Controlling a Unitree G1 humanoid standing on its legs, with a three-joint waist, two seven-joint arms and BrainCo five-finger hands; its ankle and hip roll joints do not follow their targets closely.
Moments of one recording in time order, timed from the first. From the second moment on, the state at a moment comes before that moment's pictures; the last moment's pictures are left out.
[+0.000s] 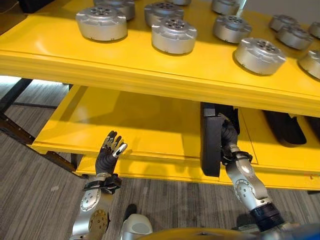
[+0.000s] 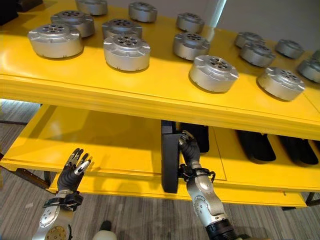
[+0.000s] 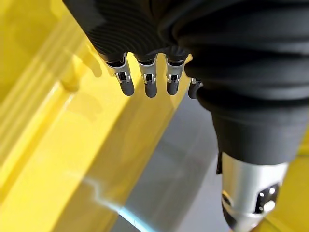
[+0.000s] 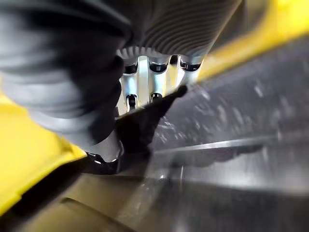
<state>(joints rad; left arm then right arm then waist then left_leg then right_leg) 0.25 0.32 -0.01 0.02 -0.72 -0.20 0.01 -0.14 -0.24 0.34 0.06 0.68 -0.11 -0.14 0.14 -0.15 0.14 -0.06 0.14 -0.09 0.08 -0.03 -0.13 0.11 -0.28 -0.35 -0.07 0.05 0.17</state>
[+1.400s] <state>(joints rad) 0.15 0.49 -0.16 0.02 -0.81 -0.19 0.03 -1.16 -0.15 0.40 0.99 0.60 -0.06 -0.31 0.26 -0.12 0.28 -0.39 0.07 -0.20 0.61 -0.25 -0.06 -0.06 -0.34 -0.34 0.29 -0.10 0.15</state>
